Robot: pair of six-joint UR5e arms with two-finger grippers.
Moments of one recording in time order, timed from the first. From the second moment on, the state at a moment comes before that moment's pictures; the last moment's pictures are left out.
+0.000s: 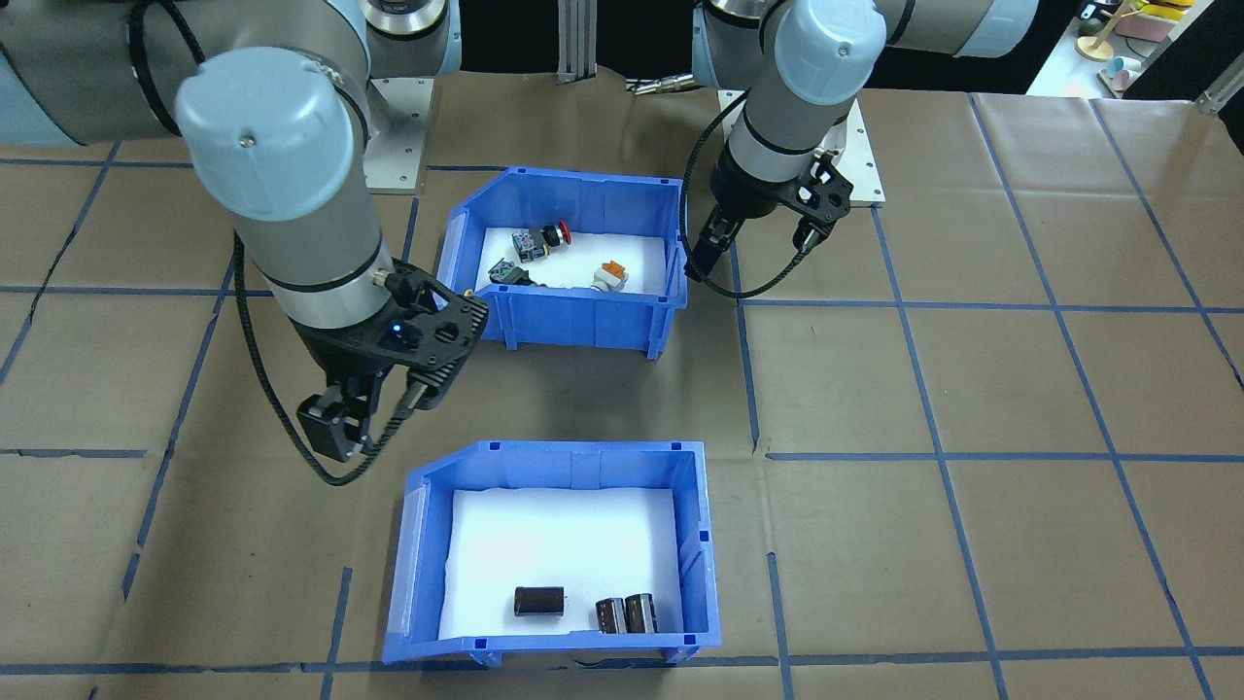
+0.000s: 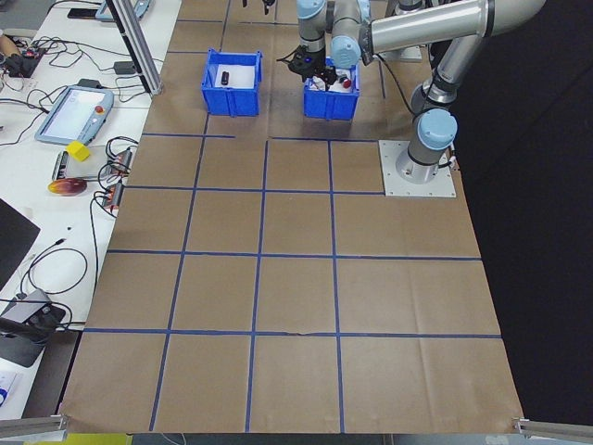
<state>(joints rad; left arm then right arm) -1.74 -1.46 -2.02 -1.35 1.45 -1.30 1.76 -1.23 1.38 -1.77 -1.59 -1.07</state>
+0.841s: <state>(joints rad) -2.07 -1.33 -2.23 -1.08 1.46 -2.05 1.98 -1.01 1.18 -1.76 -1.60 -1.19</state>
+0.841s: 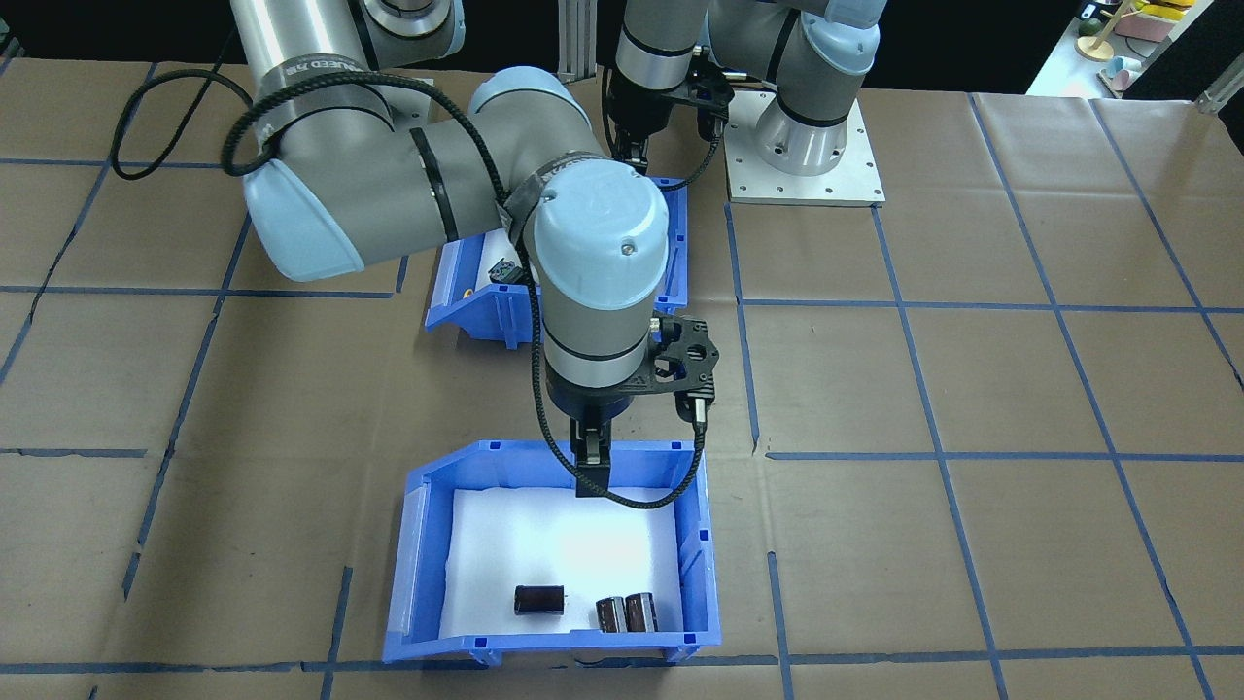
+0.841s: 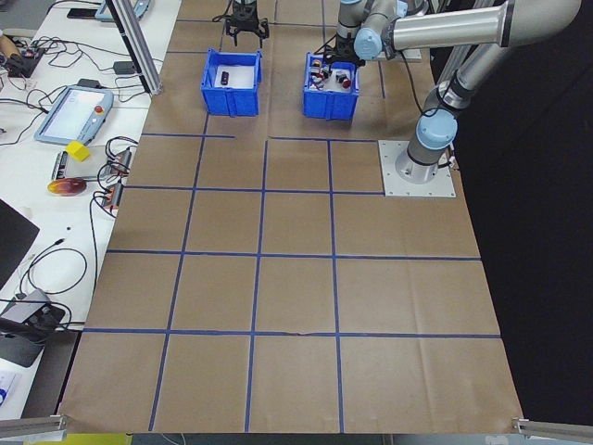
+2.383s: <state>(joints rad) -2.19 -1.44 -2.37 -0.81 1.52 -2.23 1.99 -0.98 1.31 -1.93 -1.66 -1.22</state>
